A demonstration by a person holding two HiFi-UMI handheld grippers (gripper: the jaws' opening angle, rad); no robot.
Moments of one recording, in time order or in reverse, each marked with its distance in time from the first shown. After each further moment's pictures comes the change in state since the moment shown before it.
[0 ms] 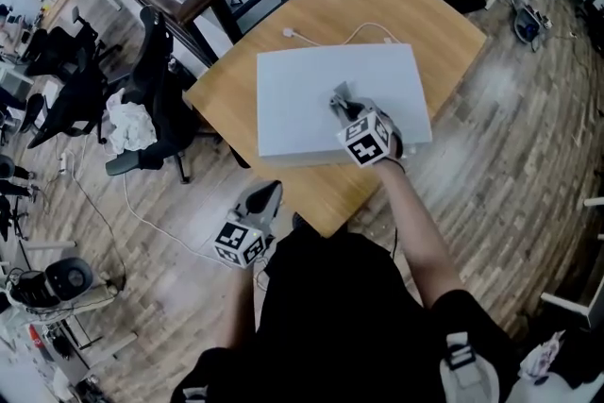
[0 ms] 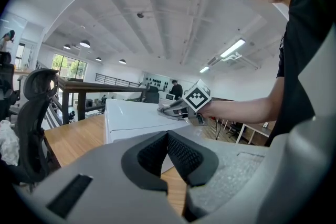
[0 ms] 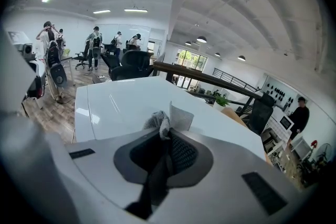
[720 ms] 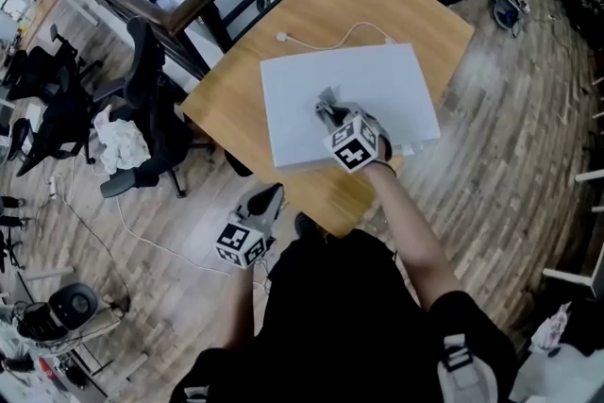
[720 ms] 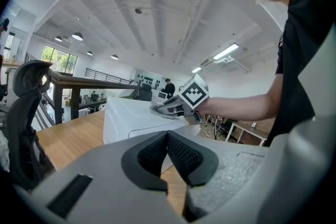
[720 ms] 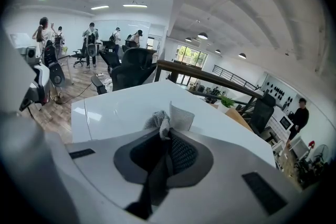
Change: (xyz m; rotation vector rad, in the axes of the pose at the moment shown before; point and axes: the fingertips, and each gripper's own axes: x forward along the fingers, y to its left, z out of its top) left arm -0.010 0.052 0.004 -0.017 0.021 -0.121; right arm 0.030 0.043 0.045 -0.002 0.045 -0.012
